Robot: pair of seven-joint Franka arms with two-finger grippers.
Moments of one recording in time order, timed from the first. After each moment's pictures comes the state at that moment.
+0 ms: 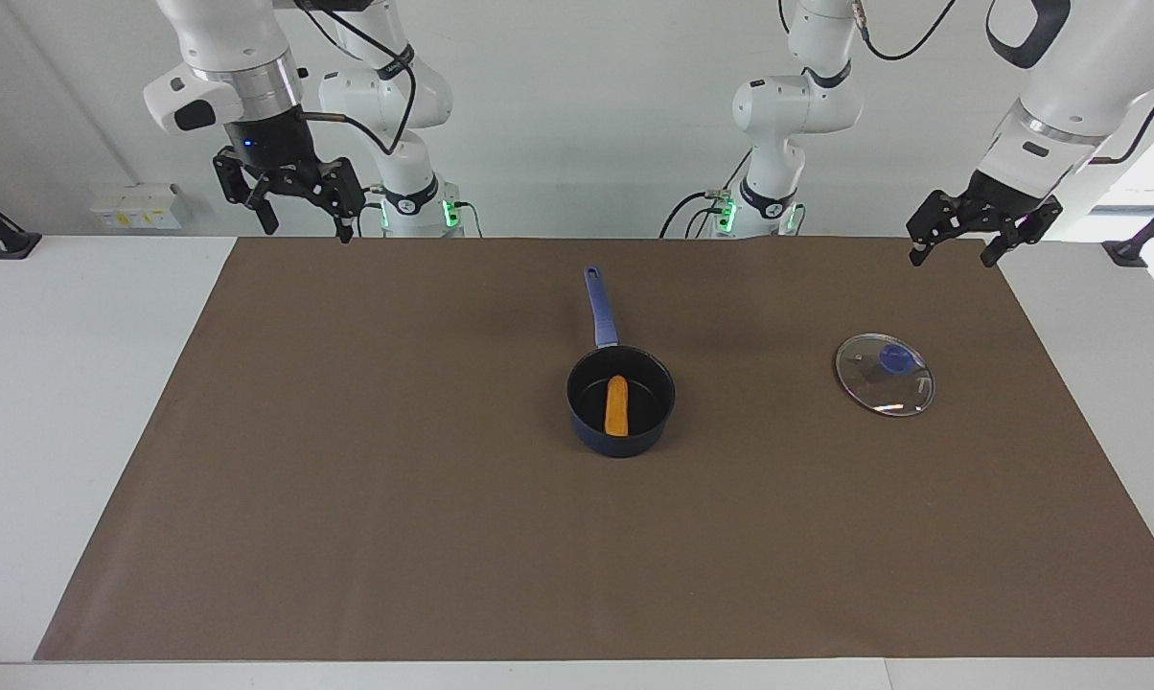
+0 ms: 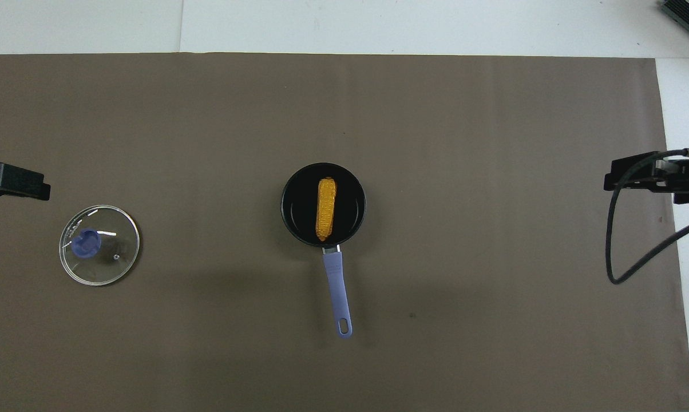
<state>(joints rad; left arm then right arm) -0.01 -0.02 -0.01 -1.58 -0.01 1.56 0.06 -0.03 -0.06 0.05 -1.56 0.01 1.57 0.23</state>
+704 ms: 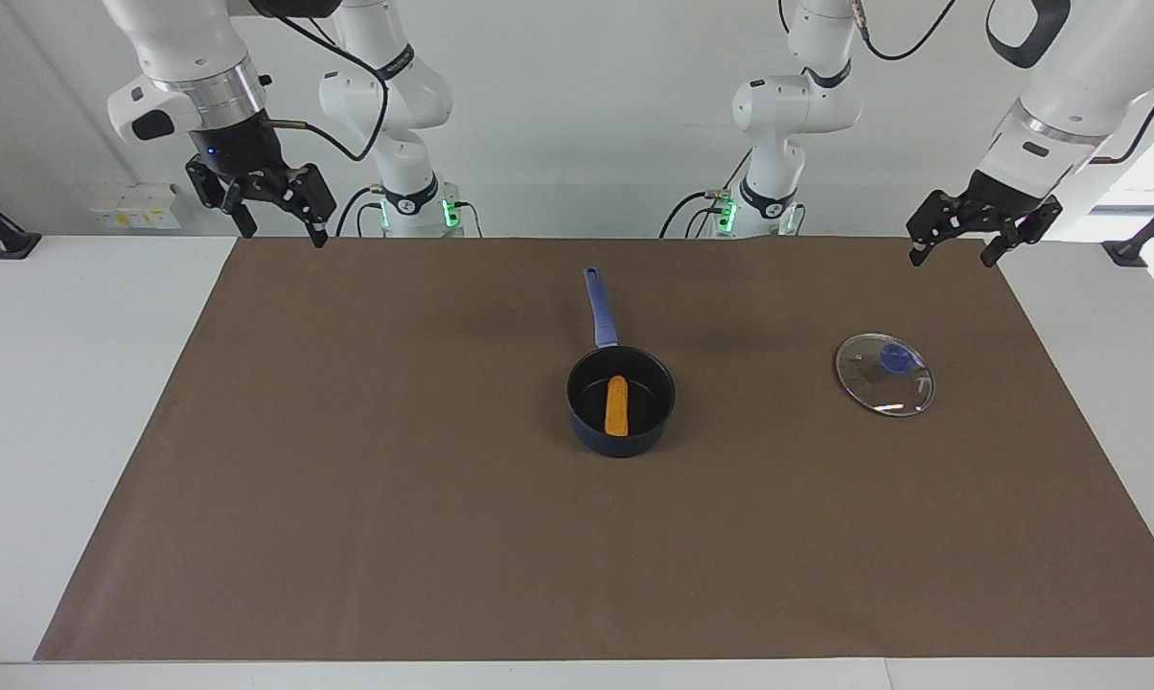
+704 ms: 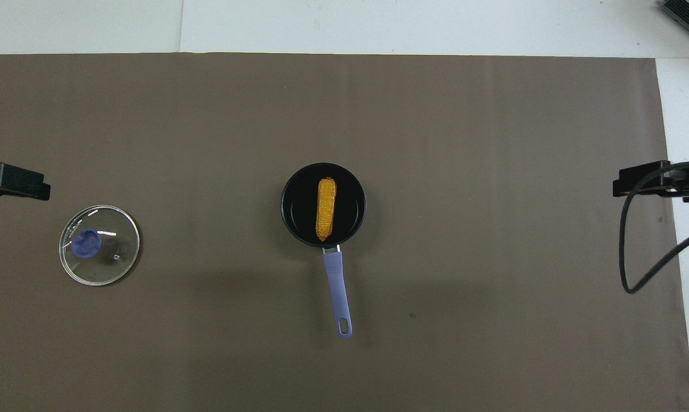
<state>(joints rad) -0.01 -0.02 -0.01 -1.58 -0.01 1.56 0.06 -0.04 -0.06 0.04 -1.57 -0.02 1.58 0.09</state>
